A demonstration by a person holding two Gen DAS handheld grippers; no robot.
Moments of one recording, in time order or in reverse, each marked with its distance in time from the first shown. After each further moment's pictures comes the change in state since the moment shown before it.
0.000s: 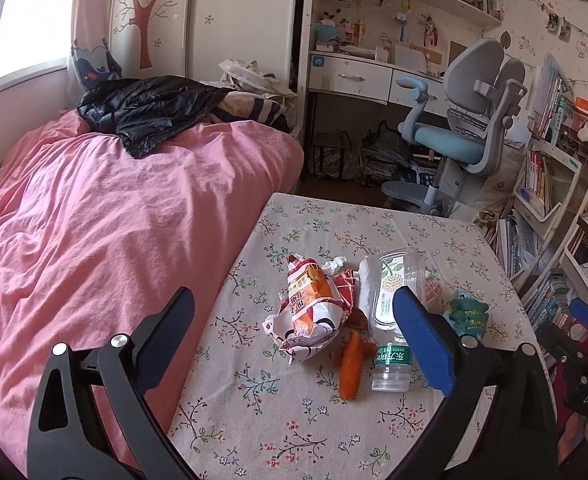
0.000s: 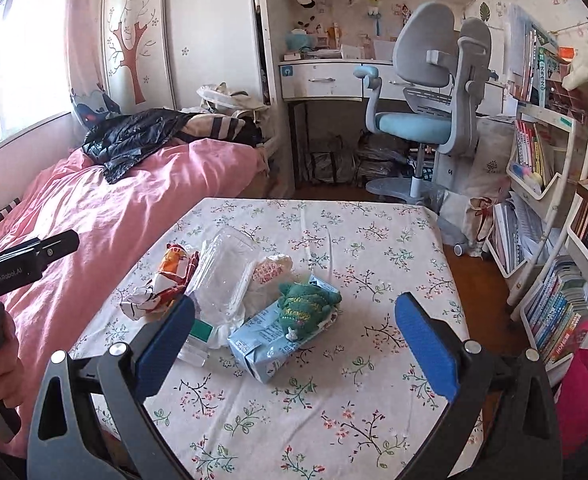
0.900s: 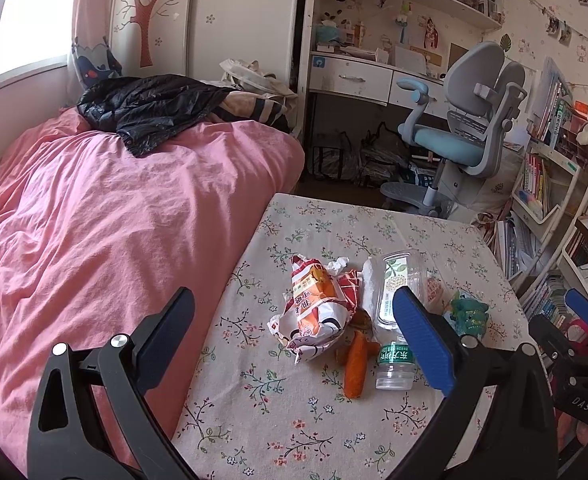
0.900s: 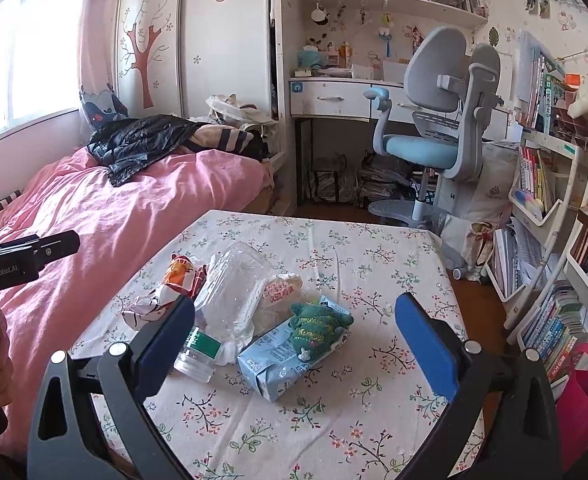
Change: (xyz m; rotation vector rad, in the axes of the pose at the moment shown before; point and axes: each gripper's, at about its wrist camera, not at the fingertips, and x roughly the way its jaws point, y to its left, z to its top) left arm -0.001 0.007 -0.001 -0.010 0.001 -0.007; right arm -0.005 0.019 0.007 -0.051 -0.049 -0.013
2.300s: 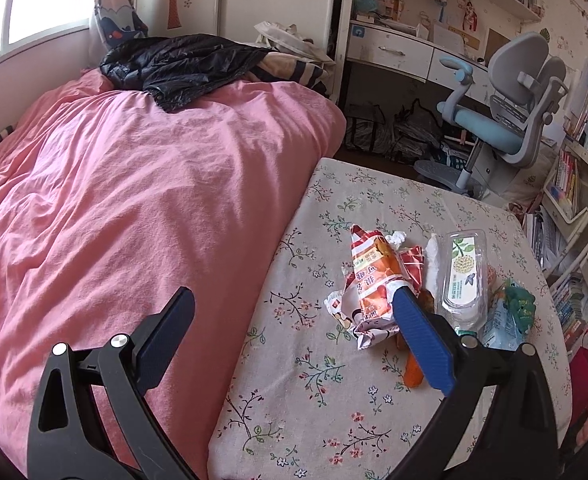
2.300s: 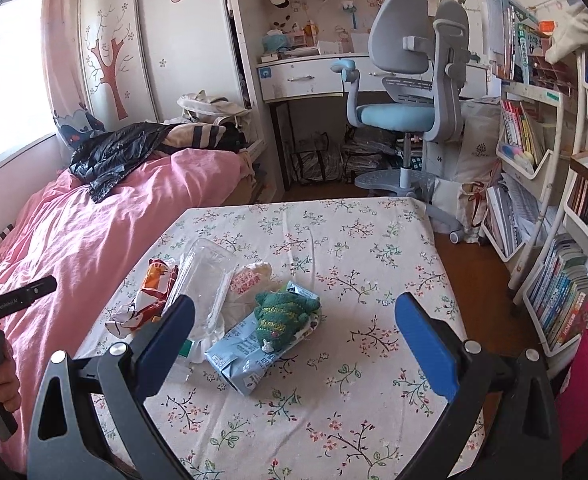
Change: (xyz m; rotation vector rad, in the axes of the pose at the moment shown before) left arm 0.039 0.049 -0.012 -0.053 0.134 0.073; right arm 0.011 -0.045 -0.003 0.154 0.073 0.009
